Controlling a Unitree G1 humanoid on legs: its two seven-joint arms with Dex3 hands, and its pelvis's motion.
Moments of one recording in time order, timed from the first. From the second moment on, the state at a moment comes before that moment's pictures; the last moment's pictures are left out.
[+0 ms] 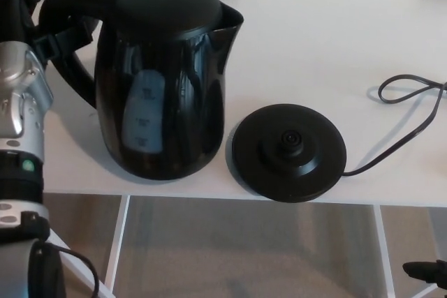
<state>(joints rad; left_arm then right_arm) -0.77 0.30 0.28 0.57 -0.15 0.35 0.14 0.06 -0.40 -0.03 0.78 -0.08 -0.27 0.16</state>
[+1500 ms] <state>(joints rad) -0.72 0.50 0.02 0.63 -0.06 0.19 -0.21 0.06 -0.41 -0.01 0.73 -0.11 -0.25 0.16</state>
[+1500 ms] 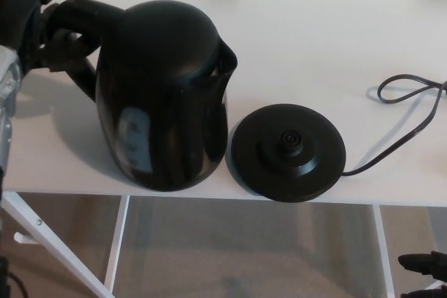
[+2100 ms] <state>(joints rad) -0.69 0.57 0.02 0.68 -0.04 0.16 -0.31 0.06 -0.41 -0.01 0.73 -0.11 -0.24 0.16</state>
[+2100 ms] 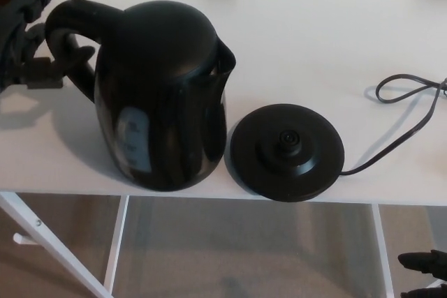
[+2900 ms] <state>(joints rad) -0.39 0.77 0.06 0.41 -0.05 0.13 -0.50 0.06 -0.41 -0.01 0.75 -0.11 -0.24 0.16</state>
